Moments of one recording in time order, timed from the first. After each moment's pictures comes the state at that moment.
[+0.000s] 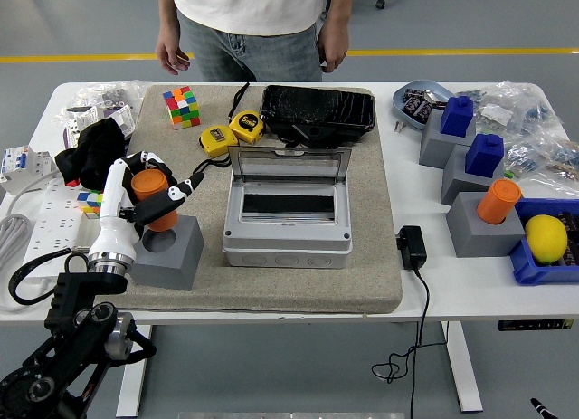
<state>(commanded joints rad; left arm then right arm) -0.08 0.07 -1.19 -1.44 1.20 0.40 -0.21 0.14 -0.18 0.57 0.21 -0.81 -0.25 -0.02</state>
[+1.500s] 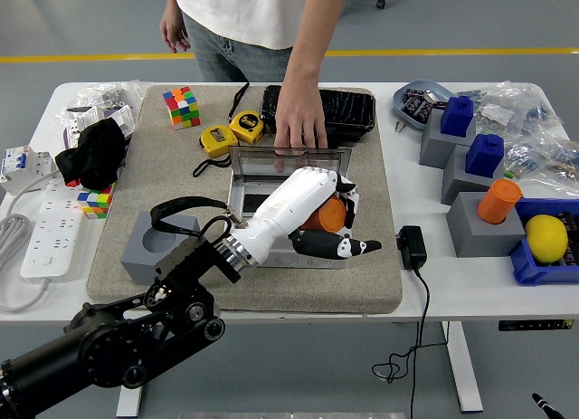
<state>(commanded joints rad) -0.53 0.09 -0.57 -1.27 1.76 0.42 -0.18 0.16 -0.19 0.52 0.20 -0.79 -0.25 -0.03</state>
